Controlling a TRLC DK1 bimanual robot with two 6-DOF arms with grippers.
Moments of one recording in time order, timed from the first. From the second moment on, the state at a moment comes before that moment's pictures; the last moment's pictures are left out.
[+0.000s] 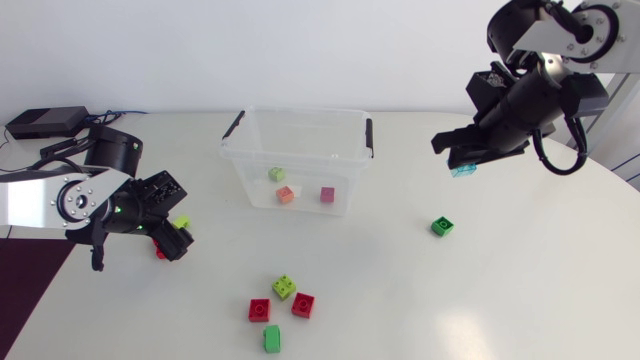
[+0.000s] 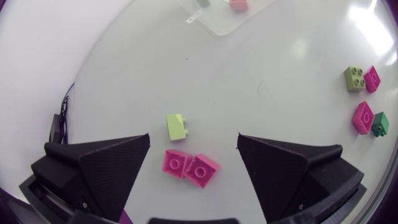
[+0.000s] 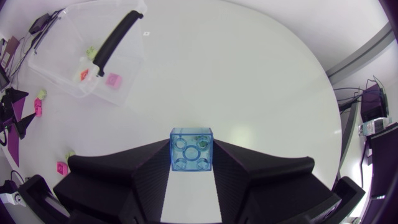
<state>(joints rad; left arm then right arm) -0.10 1.49 0.74 -0.24 -0.07 0.71 0.22 1.56 1.39 -0.93 0.08 0.02</state>
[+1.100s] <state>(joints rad) -0.08 1.84 0.92 -0.22 -0.22 0.70 0.54 2.08 2.08 -0.98 0.10 0.04</state>
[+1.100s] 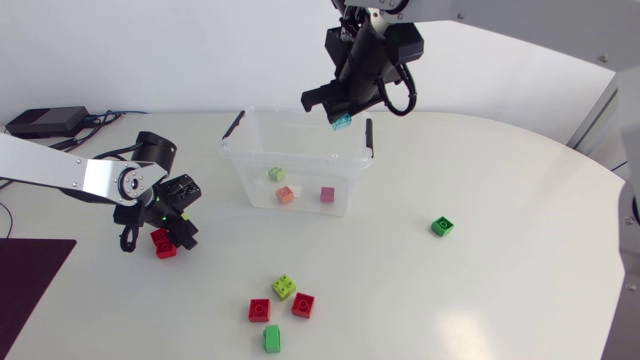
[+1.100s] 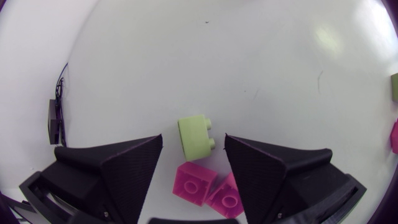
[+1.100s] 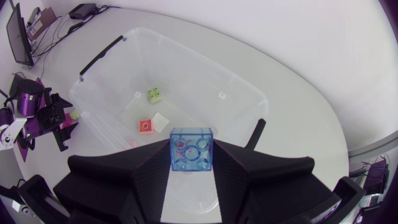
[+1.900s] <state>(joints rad) -0.10 1.67 1.03 -0.46 -0.13 0.69 0.33 1.68 1.64 -0.90 0.03 -0.06</state>
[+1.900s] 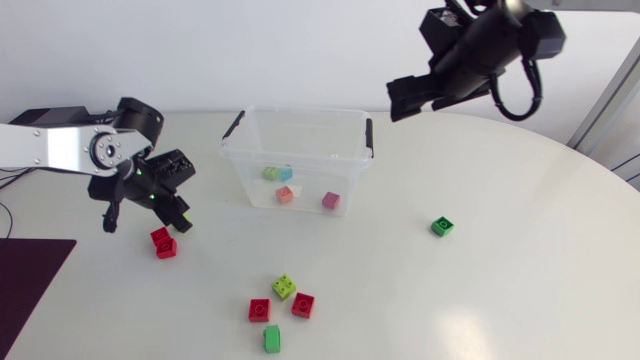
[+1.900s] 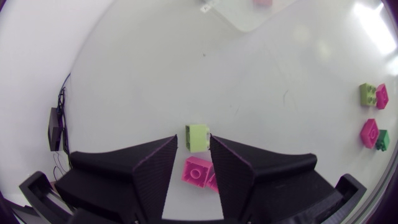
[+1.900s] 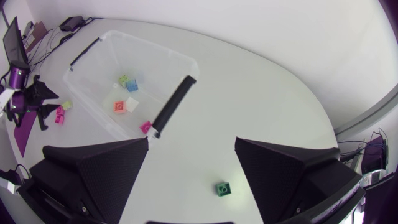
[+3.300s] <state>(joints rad) -0.20 1.64 0.93 -0.35 -0.27 0.61 0.04 1.61 1.08 -0.72 -0.15 -0.38</state>
